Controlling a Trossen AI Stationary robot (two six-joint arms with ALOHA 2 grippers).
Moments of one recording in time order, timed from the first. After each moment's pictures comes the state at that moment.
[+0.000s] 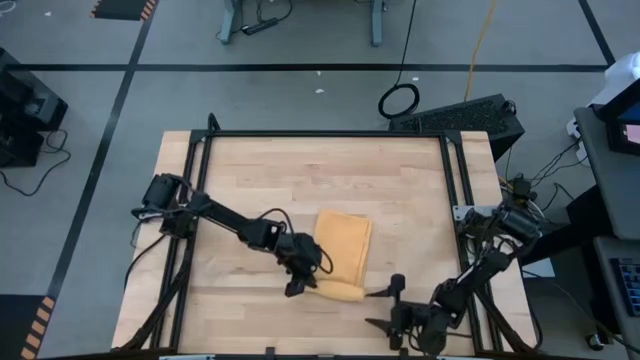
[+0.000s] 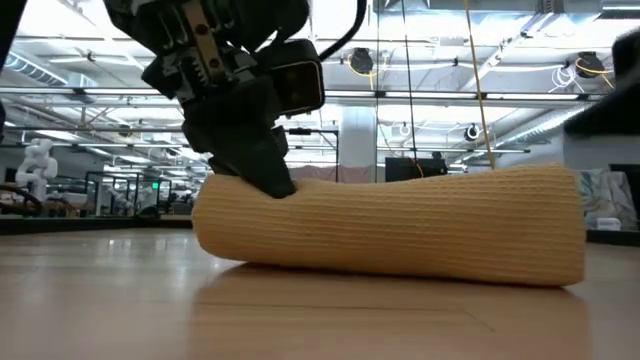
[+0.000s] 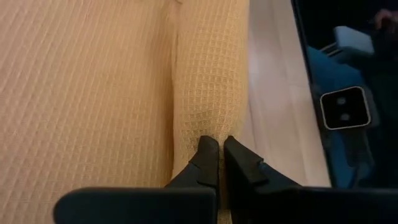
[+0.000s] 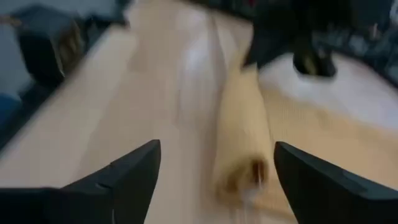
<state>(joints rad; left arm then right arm) -0.23 1.85 0.96 0.12 0.40 -0.44 0.97 1.88 0.77 0.42 0.99 0.35</state>
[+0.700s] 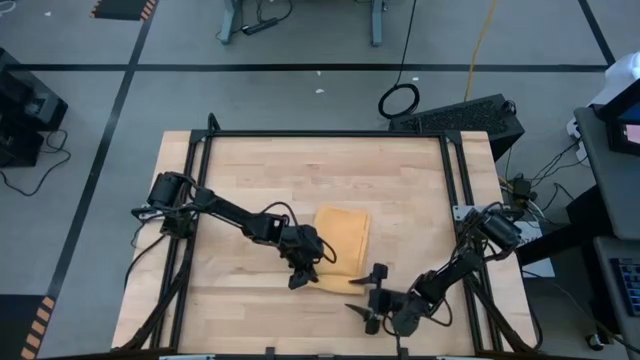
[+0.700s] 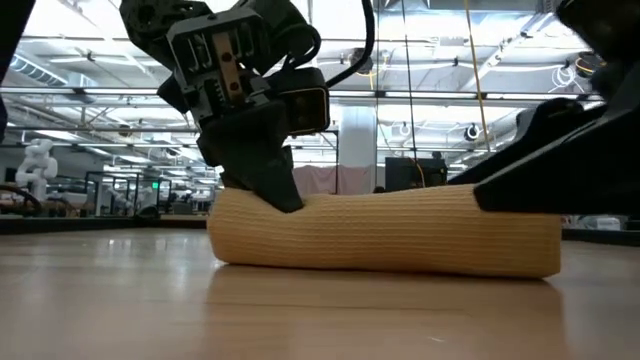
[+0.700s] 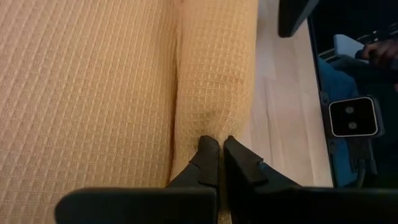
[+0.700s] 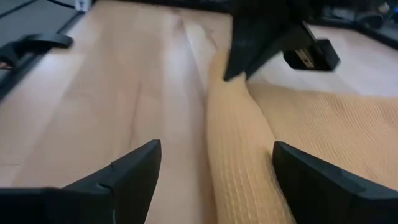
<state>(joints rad) -0.17 1.88 0.96 0.12 0.47 -0.46 0.79 2.00 0.77 0.64 0.91 0.41</state>
